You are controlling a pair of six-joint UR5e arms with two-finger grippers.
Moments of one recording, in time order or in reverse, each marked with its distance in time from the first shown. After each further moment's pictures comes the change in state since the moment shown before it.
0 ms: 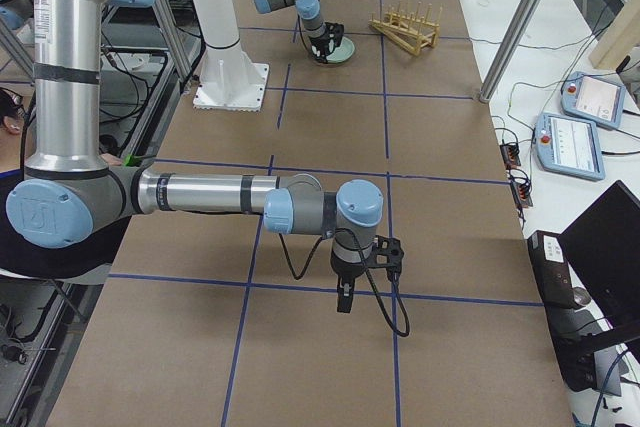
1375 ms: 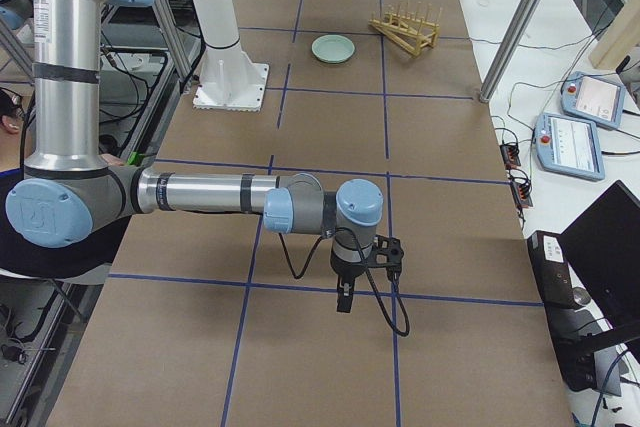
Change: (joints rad) left arm -1.069 0.482 0.225 -0.338 -0.882 1.126; right arm 0.000 0.000 0.000 0.000 0.000 -0.001
